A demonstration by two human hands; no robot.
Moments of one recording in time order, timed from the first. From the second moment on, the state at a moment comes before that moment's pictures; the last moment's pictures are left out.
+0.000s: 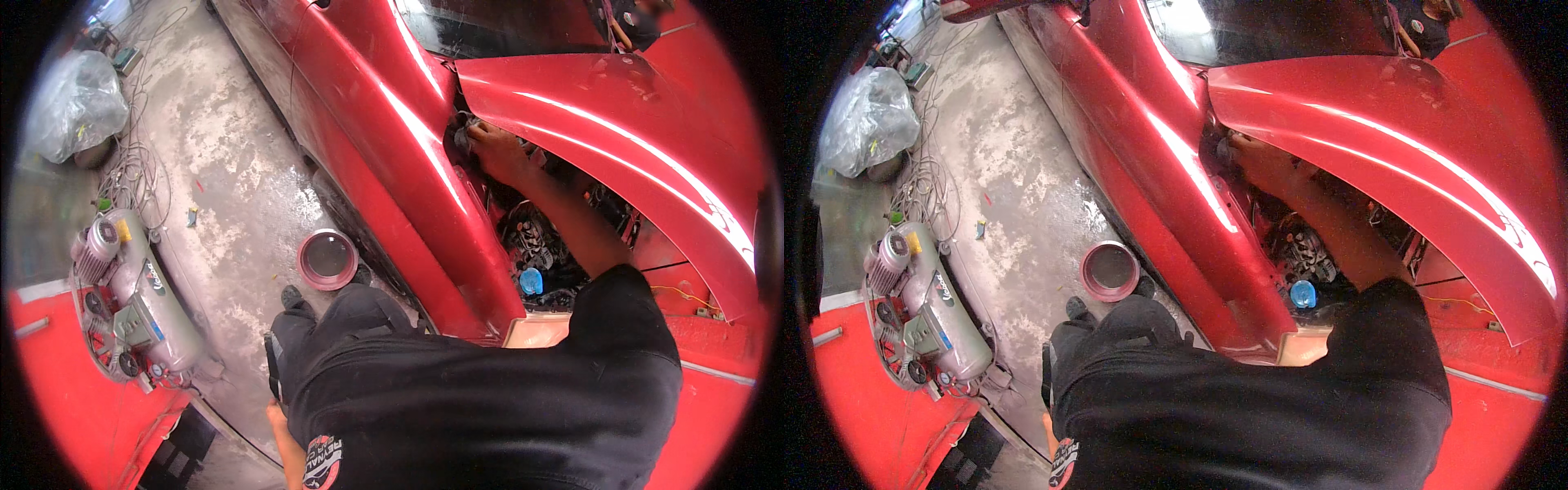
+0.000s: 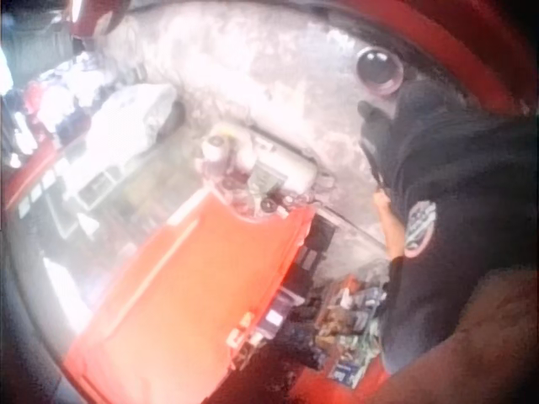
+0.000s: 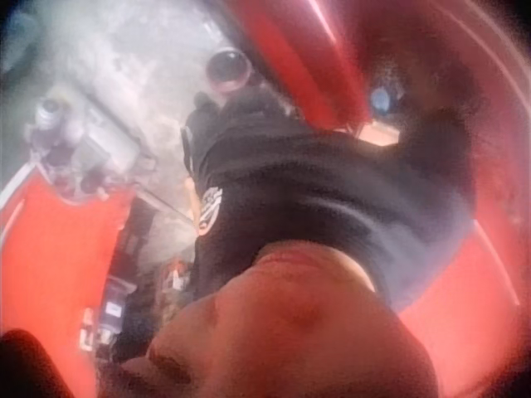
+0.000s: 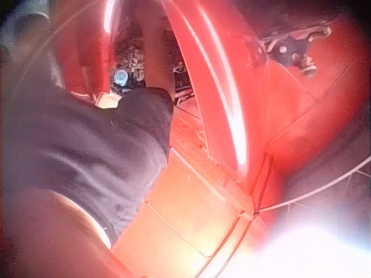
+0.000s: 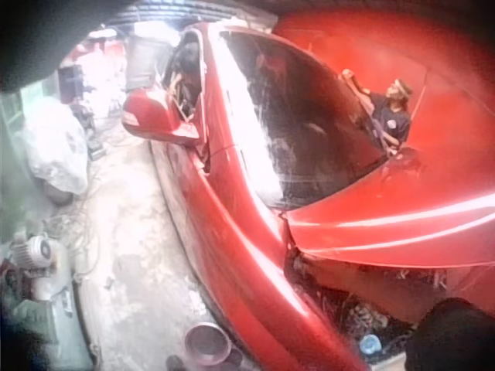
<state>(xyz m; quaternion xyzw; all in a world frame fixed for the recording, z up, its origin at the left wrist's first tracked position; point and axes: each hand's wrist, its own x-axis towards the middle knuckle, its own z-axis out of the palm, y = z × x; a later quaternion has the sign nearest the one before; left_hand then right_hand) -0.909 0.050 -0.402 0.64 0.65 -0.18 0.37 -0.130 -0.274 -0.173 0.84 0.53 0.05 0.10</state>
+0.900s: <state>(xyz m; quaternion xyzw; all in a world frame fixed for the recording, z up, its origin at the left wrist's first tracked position) -0.841 0.075 -0.380 0.61 0.68 -0.09 0.41 -0.171 -0.295 -0.185 0.89 0.45 0.06 -0.06</state>
